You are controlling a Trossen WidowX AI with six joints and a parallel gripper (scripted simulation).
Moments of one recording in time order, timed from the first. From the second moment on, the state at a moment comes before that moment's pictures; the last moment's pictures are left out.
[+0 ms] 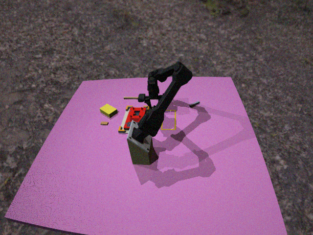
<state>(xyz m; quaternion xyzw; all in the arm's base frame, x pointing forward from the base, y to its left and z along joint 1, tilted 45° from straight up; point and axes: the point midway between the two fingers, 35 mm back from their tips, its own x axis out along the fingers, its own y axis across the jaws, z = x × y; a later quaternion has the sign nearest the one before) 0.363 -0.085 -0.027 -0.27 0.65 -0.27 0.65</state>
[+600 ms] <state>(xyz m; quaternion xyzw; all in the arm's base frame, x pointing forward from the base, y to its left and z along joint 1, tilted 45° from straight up) 0.363 -0.083 -0.025 -0.27 0.66 -0.27 0.65</state>
